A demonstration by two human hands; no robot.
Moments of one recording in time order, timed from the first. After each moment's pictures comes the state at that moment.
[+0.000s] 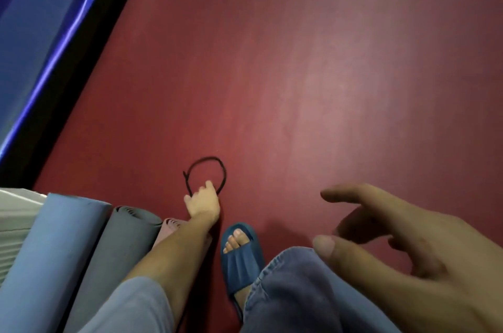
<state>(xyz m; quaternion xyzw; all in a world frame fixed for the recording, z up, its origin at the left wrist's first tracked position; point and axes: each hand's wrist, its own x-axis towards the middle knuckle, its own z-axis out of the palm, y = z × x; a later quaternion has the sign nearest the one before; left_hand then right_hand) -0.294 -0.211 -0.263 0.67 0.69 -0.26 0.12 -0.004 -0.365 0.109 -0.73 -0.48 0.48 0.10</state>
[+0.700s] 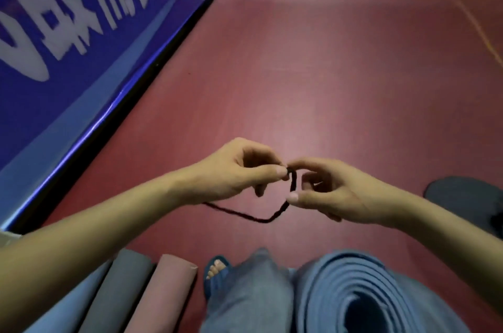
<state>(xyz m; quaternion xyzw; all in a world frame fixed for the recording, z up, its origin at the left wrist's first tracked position) -0.198 -0.326 0.286 0.80 0.18 0.10 0.57 0.005 -0.454 0.275 -0.59 -0.60 0.46 0.28</state>
